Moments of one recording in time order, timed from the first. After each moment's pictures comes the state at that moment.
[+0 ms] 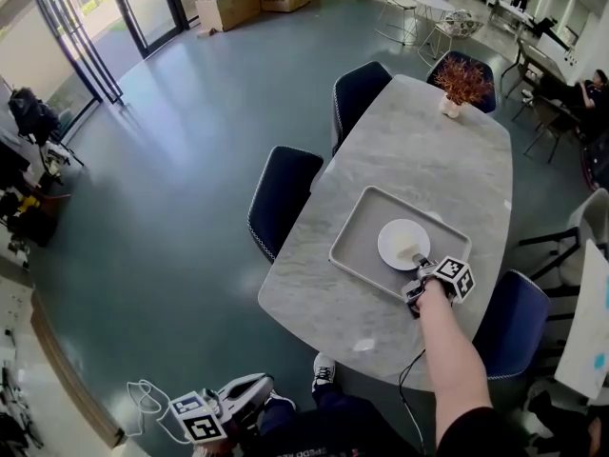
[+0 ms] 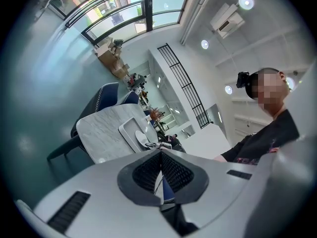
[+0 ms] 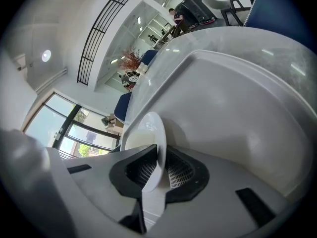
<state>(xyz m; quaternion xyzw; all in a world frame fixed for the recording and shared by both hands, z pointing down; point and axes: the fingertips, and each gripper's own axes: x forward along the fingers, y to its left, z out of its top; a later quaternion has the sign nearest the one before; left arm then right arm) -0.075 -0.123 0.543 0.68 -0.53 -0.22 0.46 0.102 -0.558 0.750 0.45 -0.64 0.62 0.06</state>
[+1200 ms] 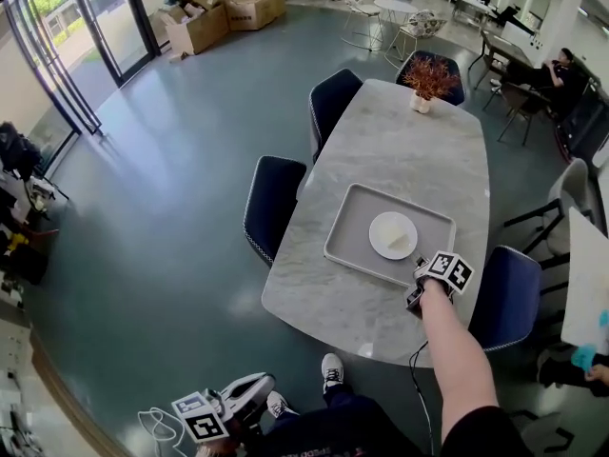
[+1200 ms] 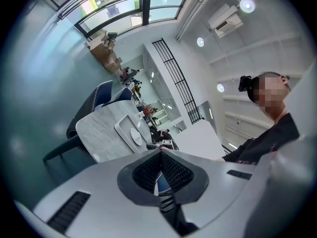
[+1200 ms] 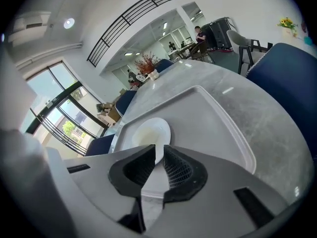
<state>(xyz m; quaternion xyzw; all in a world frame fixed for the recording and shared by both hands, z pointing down) -0.095 -0.092 0.534 0.71 -0.48 -0.22 0.46 0.134 -0.516 0.699 0.51 -0.69 0.49 0.14</state>
